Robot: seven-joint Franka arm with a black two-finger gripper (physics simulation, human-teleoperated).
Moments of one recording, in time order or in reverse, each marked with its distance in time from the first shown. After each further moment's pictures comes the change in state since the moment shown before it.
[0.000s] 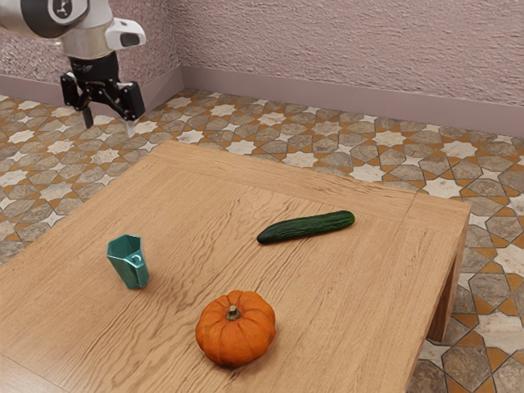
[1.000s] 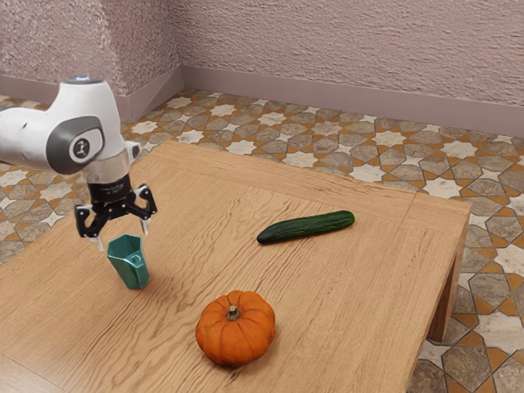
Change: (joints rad) arm 0.026 -0.086 0.017 -0.637 -0.062 0.474 -0.902
